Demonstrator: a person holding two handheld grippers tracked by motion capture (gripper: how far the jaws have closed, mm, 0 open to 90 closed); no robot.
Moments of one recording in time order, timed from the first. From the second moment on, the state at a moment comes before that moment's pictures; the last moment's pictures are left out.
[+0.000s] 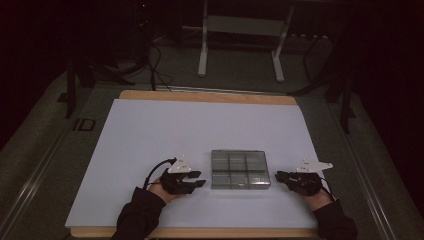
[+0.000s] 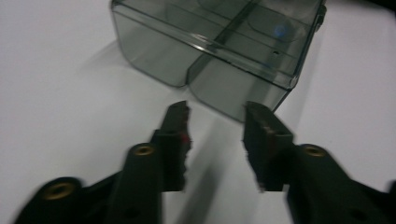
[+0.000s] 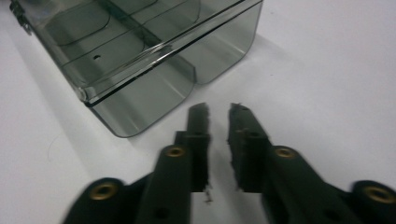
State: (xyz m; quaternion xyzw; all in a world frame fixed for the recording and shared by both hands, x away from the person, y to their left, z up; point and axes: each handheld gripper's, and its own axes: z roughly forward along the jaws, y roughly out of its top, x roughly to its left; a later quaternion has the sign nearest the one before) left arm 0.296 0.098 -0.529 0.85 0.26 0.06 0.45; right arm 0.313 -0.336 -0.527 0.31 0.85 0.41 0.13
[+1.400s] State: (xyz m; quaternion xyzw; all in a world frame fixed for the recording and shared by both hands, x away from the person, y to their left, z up) left arm 0.298 0.082 -0.528 0.85 0.22 0.07 0.48; right arm 0.313 -0.318 -0.516 0.27 0.85 0.44 0.09
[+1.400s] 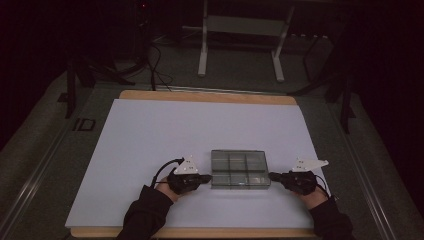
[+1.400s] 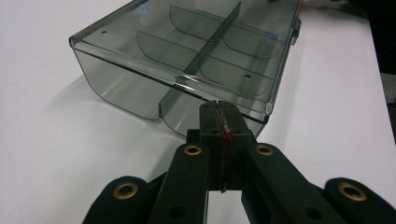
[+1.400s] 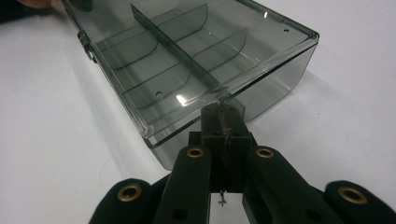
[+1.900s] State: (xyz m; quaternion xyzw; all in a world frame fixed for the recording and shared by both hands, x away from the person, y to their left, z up) left arm 0.307 0.083 -0.526 0.83 0.24 0.11 0.49; right arm 0.321 -0.319 -0.512 0.28 0.84 0.45 0.10
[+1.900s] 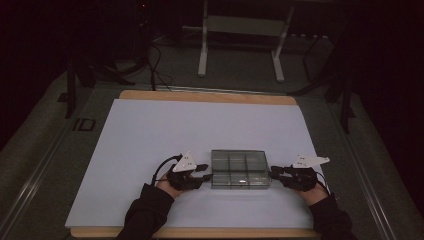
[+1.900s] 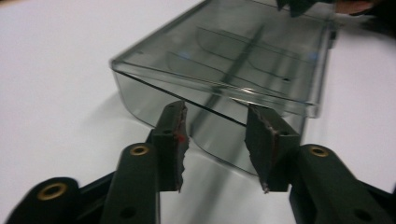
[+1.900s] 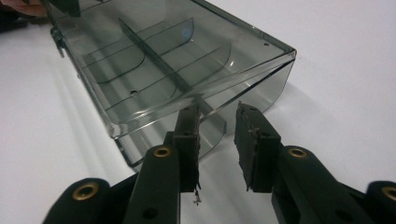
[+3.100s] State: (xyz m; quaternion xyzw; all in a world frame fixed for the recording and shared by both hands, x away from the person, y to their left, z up) left arm 0.341 0.072 -0.516 0.81 0.23 0.16 0.51; right arm 0.359 -0.305 -0.503 0.26 0.84 0.45 0.15
